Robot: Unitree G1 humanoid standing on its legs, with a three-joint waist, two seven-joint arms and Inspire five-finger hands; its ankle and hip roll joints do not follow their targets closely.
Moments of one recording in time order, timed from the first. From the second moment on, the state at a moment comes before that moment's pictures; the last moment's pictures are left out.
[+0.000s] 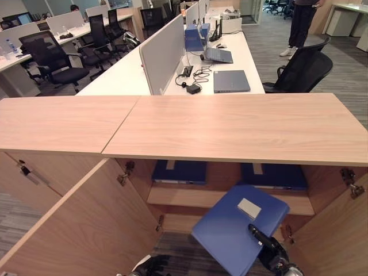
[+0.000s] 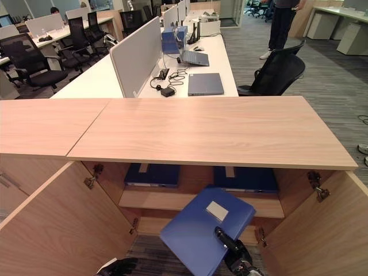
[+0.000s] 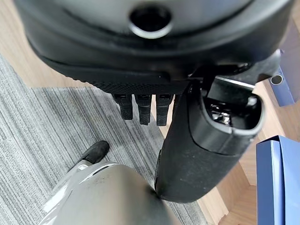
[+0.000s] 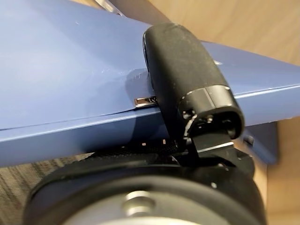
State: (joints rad) left arm 0.14 0.33 -0.32 0.97 0.09 -0.20 -0.19; right arm 0.07 -0.24 0.06 0.89 1.08 -0.03 0.14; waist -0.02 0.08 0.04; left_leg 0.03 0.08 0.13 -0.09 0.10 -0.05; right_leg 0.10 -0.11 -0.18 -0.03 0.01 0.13
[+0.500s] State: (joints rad) left arm 0.11 0.35 -0.44 0.84 0.05 -0.21 -0.16; right arm -0.41 -0.41 -0.25 0.99 1.44 -0.26 -0.03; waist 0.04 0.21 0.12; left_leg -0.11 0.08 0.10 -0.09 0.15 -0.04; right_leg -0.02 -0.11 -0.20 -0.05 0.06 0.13
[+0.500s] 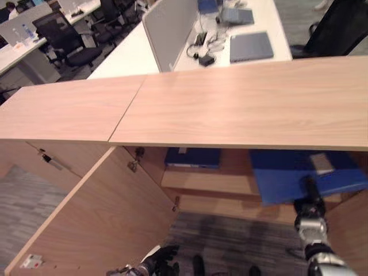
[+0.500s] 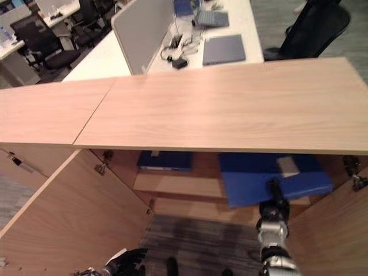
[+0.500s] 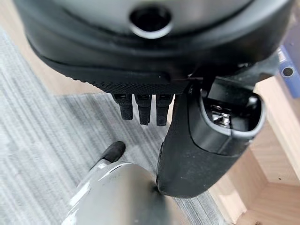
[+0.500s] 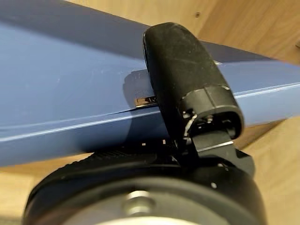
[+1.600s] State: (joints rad) left arm -0.01 0.58 -0.57 0.66 -0.07 -0.24 -0.21; right arm -1.13 -0.83 -0.15 1.39 1.46 -0.24 -0.13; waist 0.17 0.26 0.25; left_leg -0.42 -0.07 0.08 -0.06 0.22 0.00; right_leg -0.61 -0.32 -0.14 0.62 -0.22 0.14
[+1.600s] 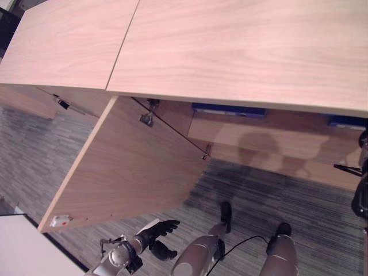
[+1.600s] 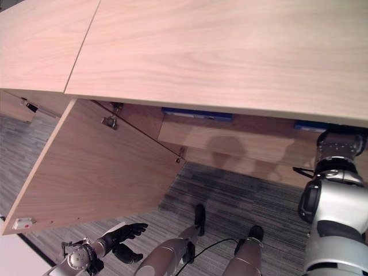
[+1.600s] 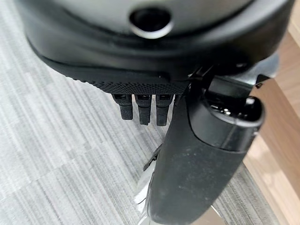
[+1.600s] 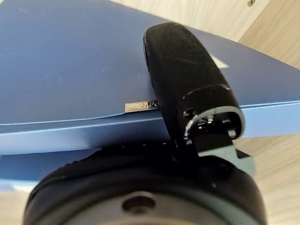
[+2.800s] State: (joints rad) left arm -0.02 0.57 -0.63 0.66 -0.07 -0.24 -0.20; right arm -1.31 -0.92 -0.06 1.51 1.32 -0.15 -0.42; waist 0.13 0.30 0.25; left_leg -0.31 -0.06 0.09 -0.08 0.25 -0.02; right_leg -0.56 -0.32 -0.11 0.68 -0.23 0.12
